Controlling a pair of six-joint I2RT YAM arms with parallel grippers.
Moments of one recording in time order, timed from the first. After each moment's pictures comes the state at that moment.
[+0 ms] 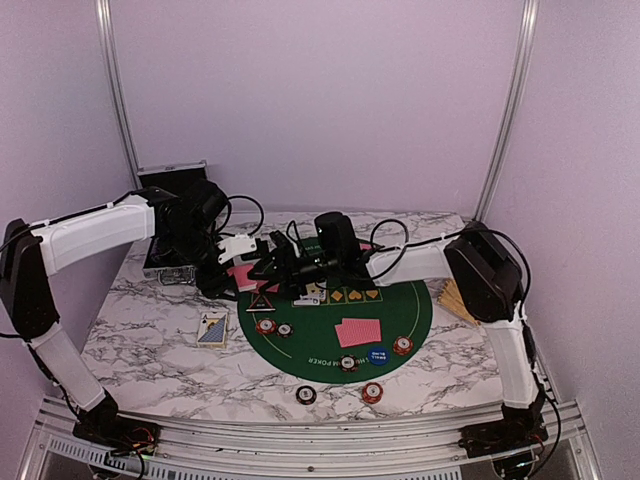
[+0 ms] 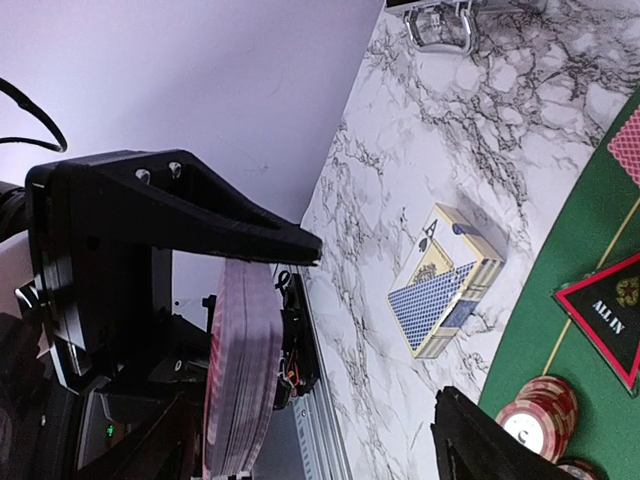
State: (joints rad) left arm -0.57 1.65 1.38 -0.92 0.21 0.69; right arm 0.80 2.26 1.57 0.36 -0.92 1.00
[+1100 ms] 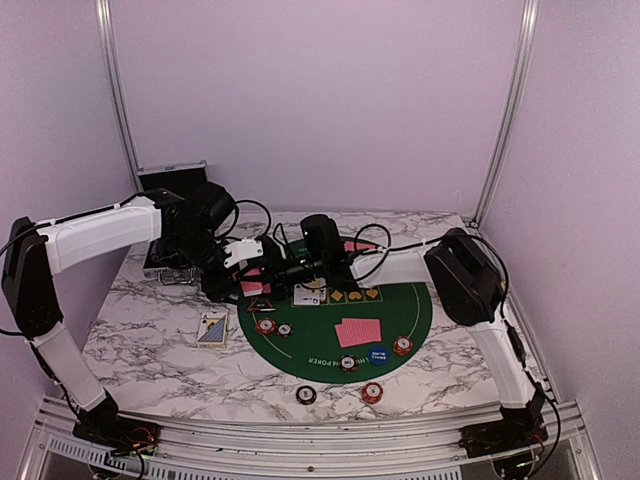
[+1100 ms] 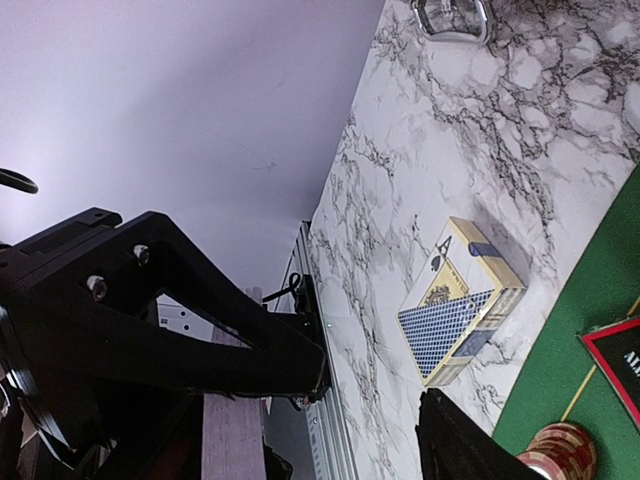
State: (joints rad) left arm -0.60 1.67 1.39 -0.92 0.22 0.69; right arm 0.82 2.39 1.74 0.35 -0.95 1.07
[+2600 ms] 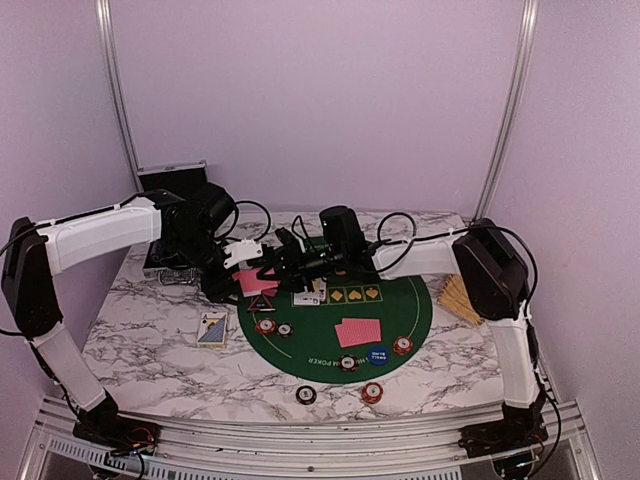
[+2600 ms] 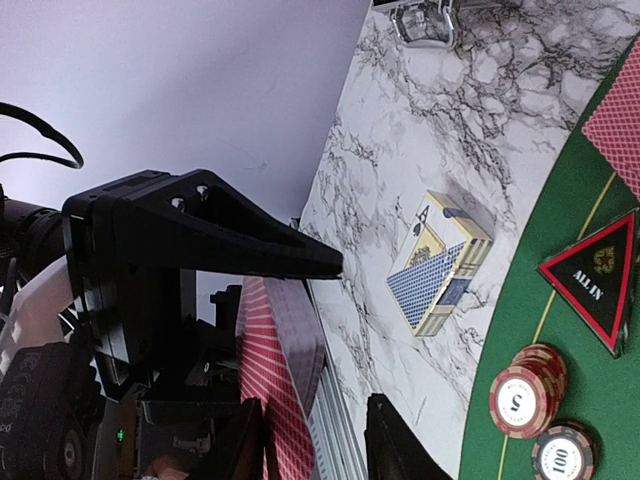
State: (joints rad) left arm -0.60 1.67 1.38 -0.92 0.21 0.69; right arm 0.77 2.23 1.58 0.27 -0.95 1.00
